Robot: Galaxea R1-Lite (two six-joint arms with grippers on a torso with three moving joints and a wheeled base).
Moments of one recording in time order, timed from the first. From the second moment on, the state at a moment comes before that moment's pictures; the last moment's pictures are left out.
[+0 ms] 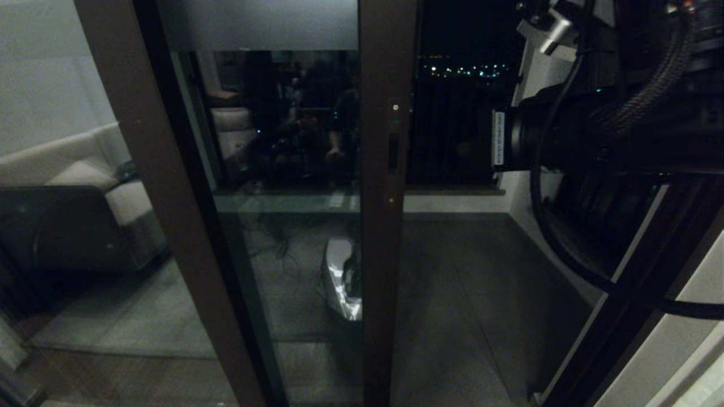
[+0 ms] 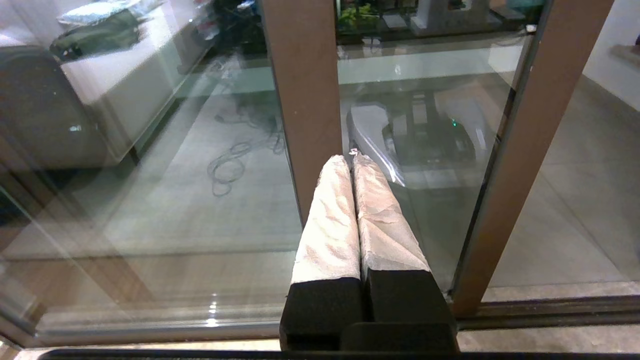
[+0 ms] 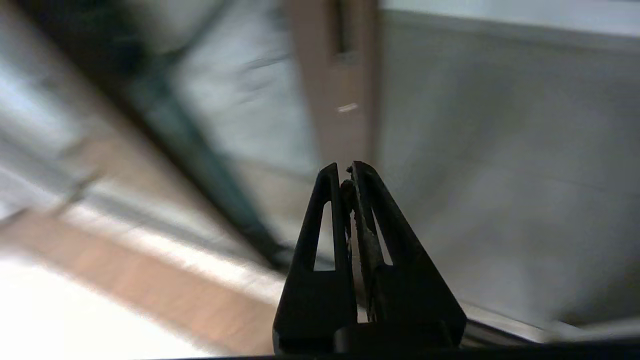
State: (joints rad) left arm 0.00 0.00 0.00 0.02 -0.03 0.10; right arm 0.68 1.63 -1.60 0.29 -0.21 0.22
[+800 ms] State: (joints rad) left arm 0.00 0.00 0.00 0.02 -0.04 0.10; right arm 0.68 1.82 -1.90 0.43 -0.29 0.06
